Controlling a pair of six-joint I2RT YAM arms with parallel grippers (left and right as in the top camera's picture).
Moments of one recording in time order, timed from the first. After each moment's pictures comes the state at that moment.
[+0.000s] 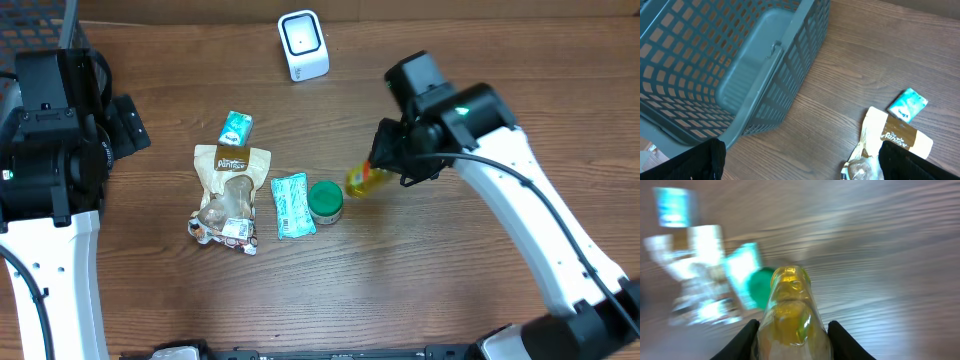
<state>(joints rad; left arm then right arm) 0.08 1.37 1.78 -1.31 -0.41 -0.24 0.45 1.64 1.67 -1.27 -0.17 0.72</state>
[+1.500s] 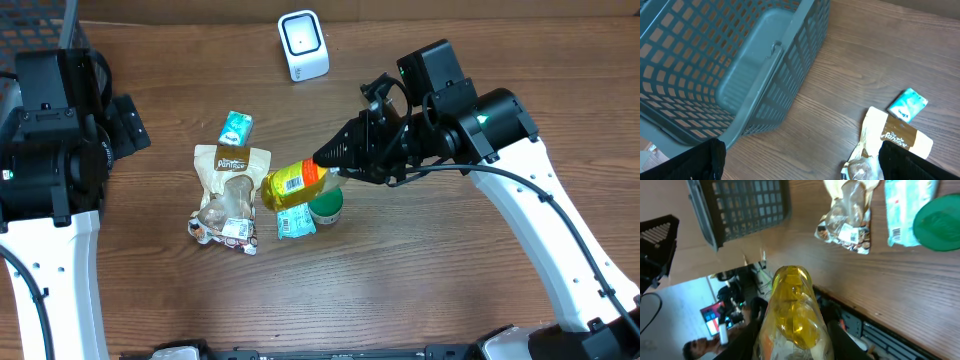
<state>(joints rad) 0.08 1.37 1.78 -1.31 -0.41 -0.24 0.45 1.59 1.67 -1.13 -0.83 0.72</state>
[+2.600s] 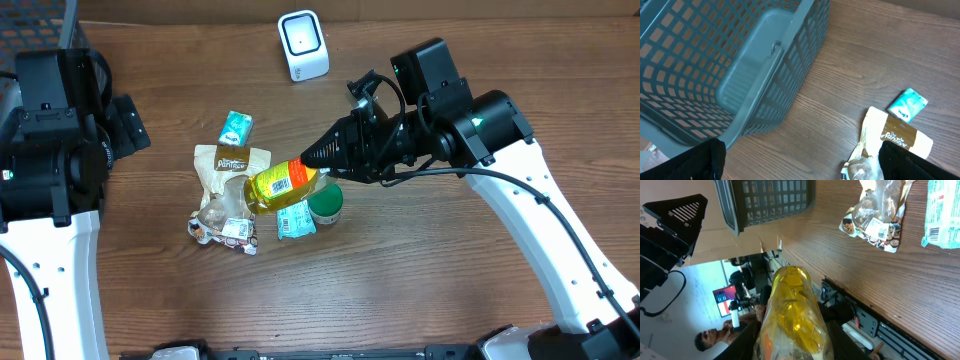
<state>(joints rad) 0.08 1.37 1.78 -1.31 -0.41 -0.24 0.47 1.59 1.67 -1.06 -0.92 0.72</state>
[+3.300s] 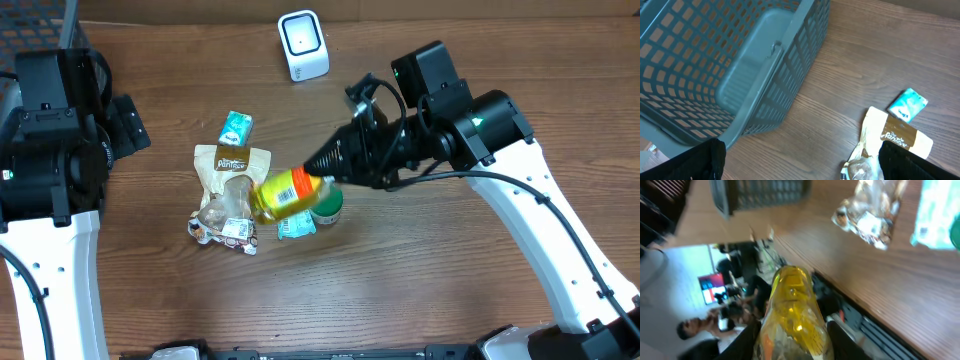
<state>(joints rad) 0.08 1.37 1.78 -1.31 -0.41 -0.24 0.47 1.59 1.67 -1.17 -0.93 0.54</state>
